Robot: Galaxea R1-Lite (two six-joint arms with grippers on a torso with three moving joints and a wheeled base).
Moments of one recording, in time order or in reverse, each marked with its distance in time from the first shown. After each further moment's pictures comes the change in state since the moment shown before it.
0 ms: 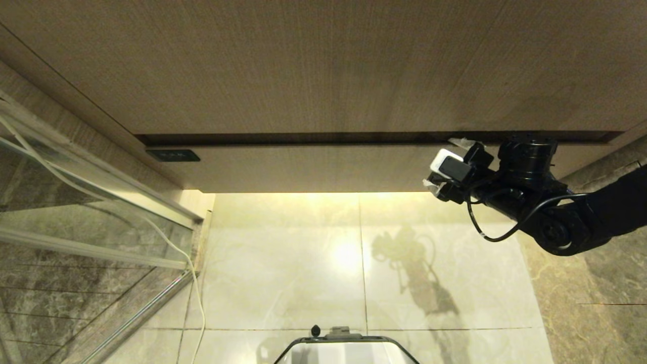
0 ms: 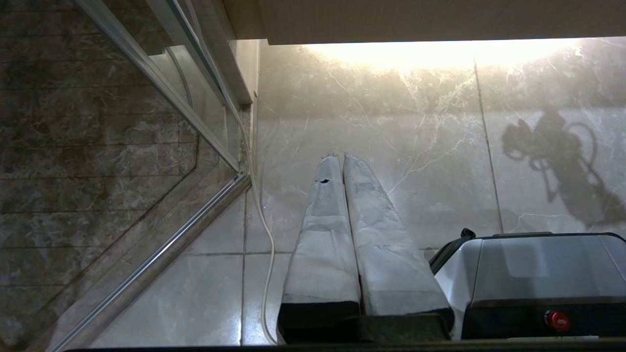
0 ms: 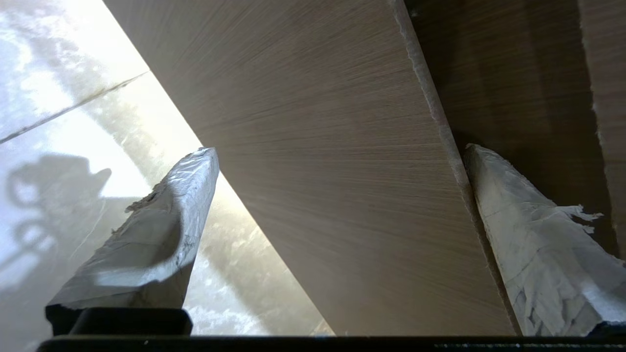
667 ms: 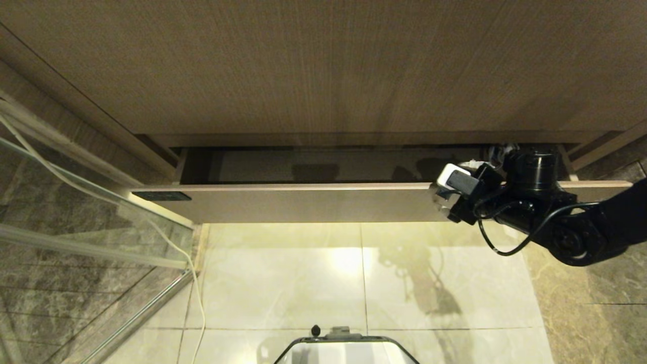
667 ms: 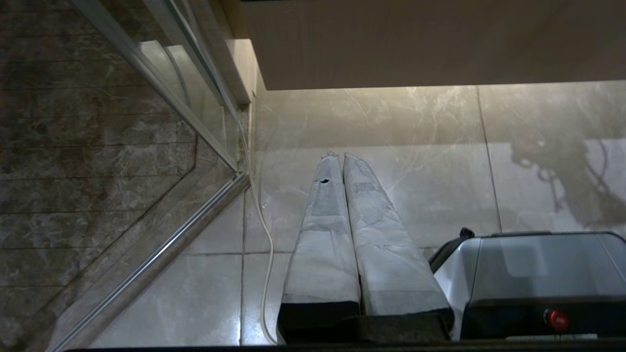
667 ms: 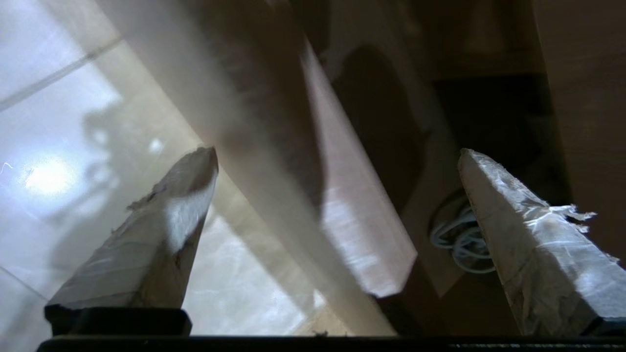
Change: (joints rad) left arm 0.000 0.000 0.000 0.000 0.000 0.000; right arm 0.000 -0.063 0.079 0.070 -0.005 0.034
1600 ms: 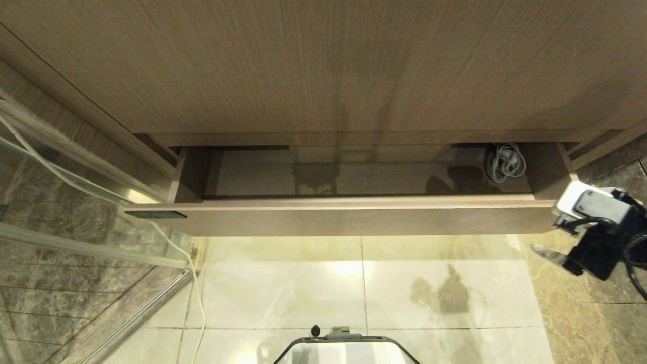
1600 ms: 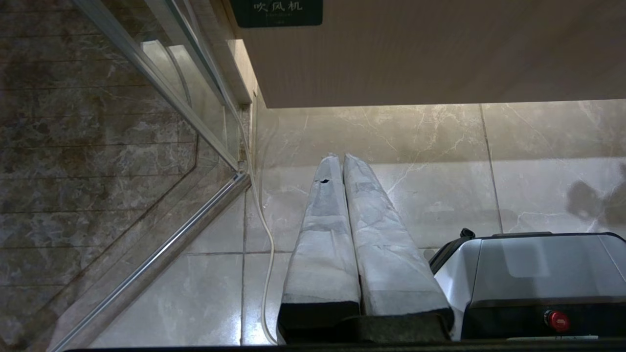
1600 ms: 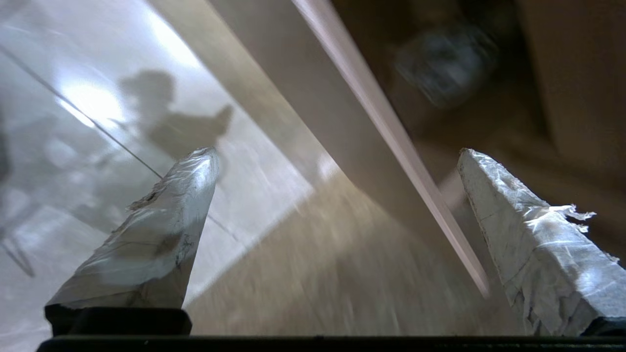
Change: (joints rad) left arm 0.000 0.000 0.000 0.000 0.000 0.000; right arm -0.201 -0.672 0.306 0.503 0.008 0.019
